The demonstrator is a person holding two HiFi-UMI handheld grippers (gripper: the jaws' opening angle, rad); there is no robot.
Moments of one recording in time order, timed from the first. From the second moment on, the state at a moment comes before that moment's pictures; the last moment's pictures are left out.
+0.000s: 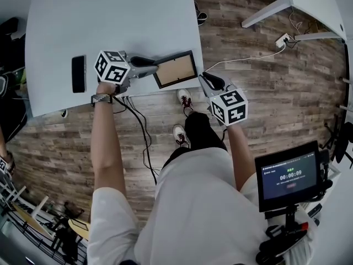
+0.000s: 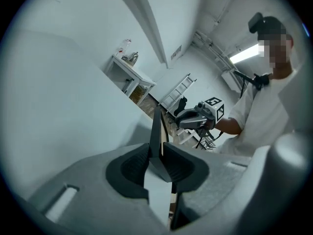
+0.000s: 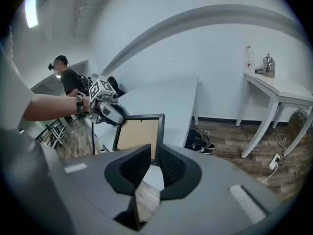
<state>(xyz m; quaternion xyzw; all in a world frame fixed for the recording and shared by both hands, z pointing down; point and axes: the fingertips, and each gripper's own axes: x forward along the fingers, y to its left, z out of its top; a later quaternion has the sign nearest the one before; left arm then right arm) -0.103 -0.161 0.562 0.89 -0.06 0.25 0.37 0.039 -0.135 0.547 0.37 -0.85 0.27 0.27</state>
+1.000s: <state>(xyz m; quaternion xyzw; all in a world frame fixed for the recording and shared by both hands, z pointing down) -0.110 -0.173 0.589 0.84 -0.13 0.31 0.42 0.038 -0.130 0.553 0.36 -0.85 0.27 0.28</state>
